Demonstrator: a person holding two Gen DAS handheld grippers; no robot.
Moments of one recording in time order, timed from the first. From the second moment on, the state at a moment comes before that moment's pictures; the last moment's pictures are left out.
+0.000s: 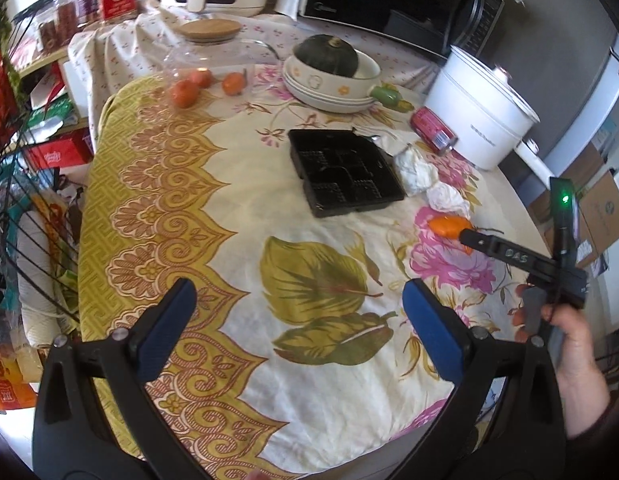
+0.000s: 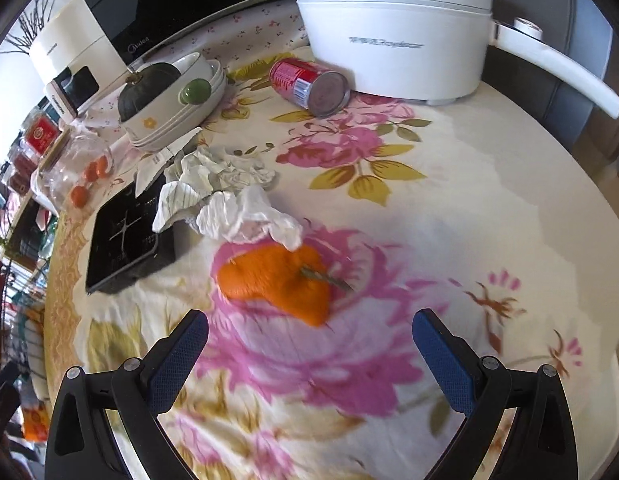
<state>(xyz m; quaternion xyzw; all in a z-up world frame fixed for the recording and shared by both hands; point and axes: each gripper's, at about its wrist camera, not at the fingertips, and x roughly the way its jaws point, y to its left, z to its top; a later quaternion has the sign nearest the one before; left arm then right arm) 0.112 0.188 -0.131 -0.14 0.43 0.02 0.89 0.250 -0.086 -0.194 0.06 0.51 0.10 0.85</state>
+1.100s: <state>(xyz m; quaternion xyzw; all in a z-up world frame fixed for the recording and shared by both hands) 0.133 0.167 -0.152 -0.11 0.45 0.01 0.88 0.230 -0.116 -0.174 0.01 0.50 0.12 0.85</state>
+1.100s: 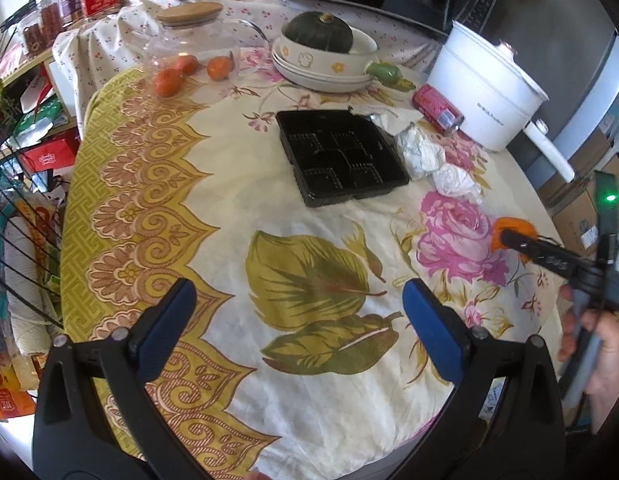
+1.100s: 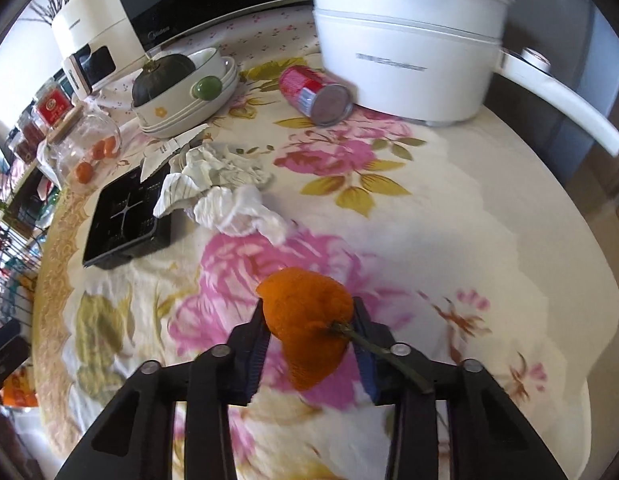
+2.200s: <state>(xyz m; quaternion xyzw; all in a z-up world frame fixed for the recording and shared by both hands) 0.251 0.151 -0.180 -0.18 0.45 0.07 0.87 0.241 -0.202 -0.168 0.09 0.51 0.14 0.84</state>
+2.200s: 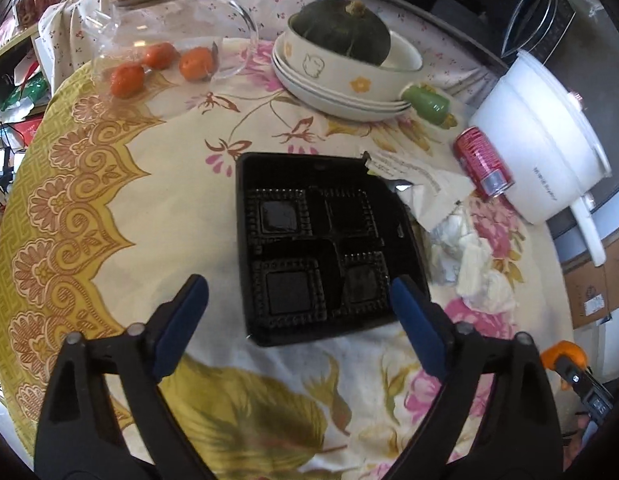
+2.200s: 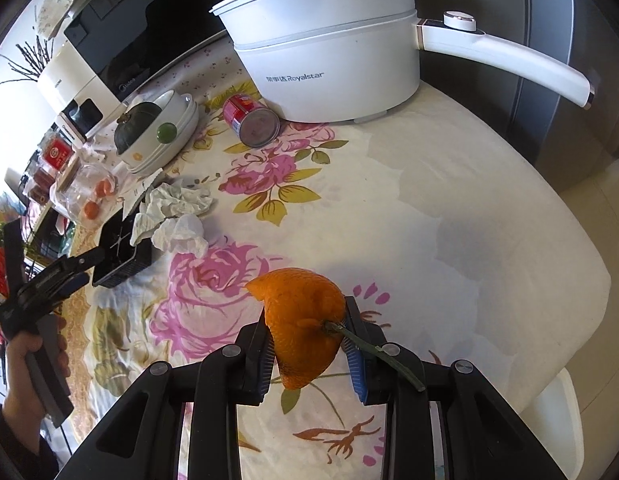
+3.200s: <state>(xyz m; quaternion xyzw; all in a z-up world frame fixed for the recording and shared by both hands) 0.191 0.174 -0.174 -0.20 0.46 0.06 0.86 0.212 -0.210 -0.148 0.08 0.50 0.14 0.85</state>
